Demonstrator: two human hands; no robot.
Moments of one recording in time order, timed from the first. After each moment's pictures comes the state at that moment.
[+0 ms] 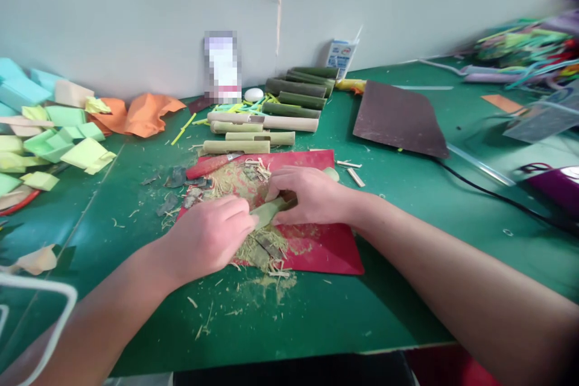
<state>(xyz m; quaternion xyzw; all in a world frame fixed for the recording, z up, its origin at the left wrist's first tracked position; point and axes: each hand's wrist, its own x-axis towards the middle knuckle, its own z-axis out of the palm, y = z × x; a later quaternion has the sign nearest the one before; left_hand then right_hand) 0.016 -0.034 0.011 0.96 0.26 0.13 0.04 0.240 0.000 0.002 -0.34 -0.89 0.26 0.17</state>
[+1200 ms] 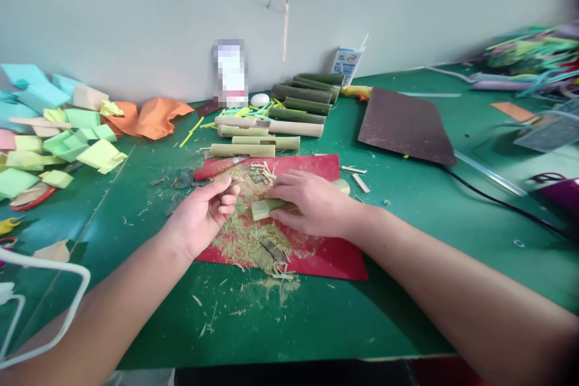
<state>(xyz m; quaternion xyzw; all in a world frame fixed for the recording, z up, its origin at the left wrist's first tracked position) 0.015 -0.017 0.006 0.23 0.44 0.46 0.74 0.235 -0.008 -0.003 -0.31 -0.92 0.14 0.18</state>
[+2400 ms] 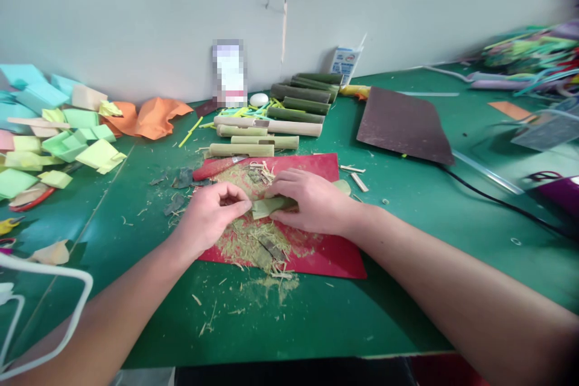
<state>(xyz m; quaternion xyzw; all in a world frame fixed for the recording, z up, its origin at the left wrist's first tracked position) 0.018 -0.026 0.000 0.69 0.53 0.30 0.39 0.235 -0.007 -0.006 -0.33 -0.90 0.17 0.21</state>
